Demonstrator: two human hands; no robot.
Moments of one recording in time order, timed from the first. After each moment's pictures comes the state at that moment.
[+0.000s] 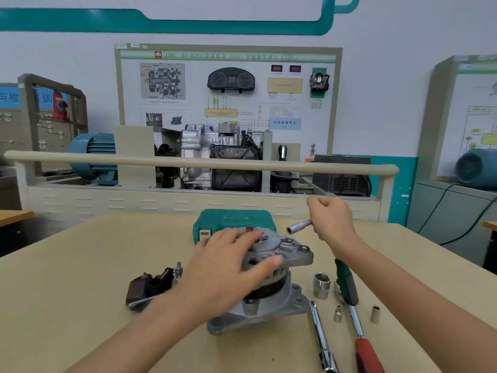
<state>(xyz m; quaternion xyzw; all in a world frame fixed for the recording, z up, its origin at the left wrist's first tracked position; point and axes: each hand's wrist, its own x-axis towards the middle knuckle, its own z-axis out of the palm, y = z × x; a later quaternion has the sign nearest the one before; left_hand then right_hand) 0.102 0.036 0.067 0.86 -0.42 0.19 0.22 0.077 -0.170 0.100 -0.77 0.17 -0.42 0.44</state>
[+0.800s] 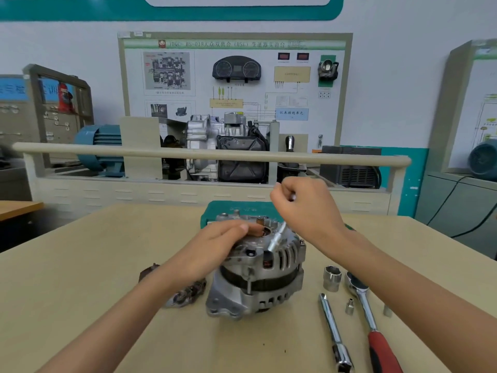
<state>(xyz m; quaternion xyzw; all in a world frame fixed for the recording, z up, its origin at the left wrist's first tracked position) 0.128 0.053 0.076 0.77 -0.43 -0.03 0.48 0.074 -0.113 0.115 -0.86 -0.04 -0.46 0.20</state>
